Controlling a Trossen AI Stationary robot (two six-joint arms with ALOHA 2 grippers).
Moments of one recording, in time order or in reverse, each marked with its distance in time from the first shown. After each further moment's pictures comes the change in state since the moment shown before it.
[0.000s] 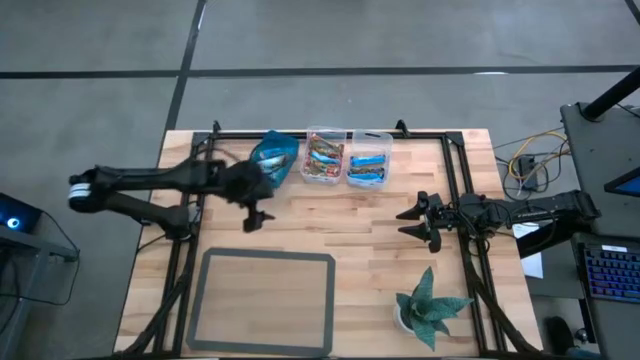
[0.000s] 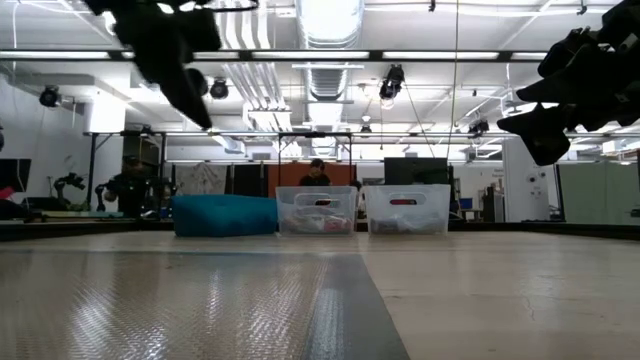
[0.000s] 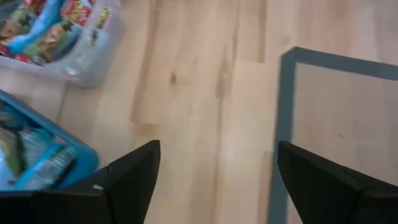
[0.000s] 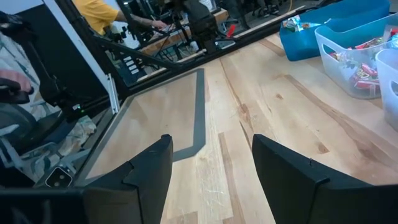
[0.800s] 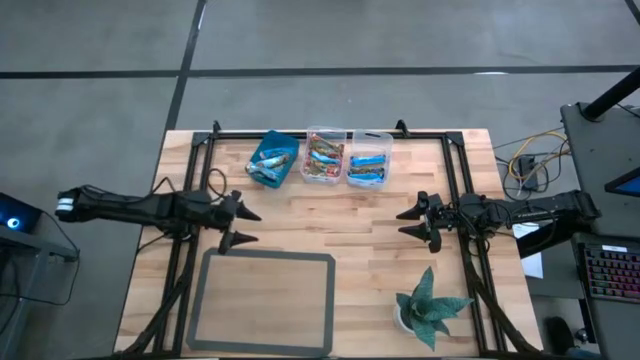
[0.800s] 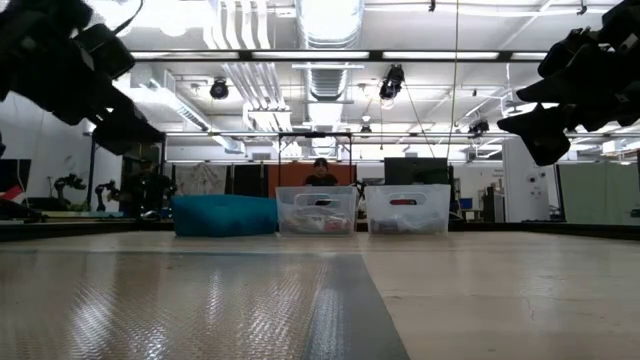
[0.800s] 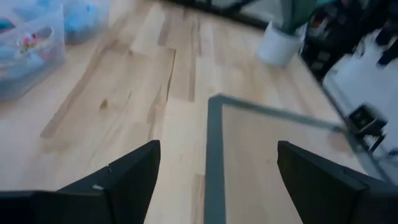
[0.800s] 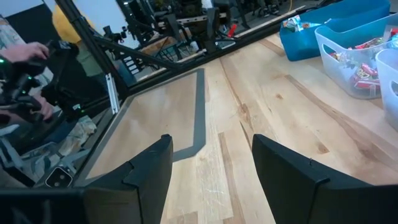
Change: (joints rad) left arm -0.193 -0.693 -0.722 0.570 0.029 -0.265; right arm 0.000 0.000 0.000 0.000 0.000 0.000
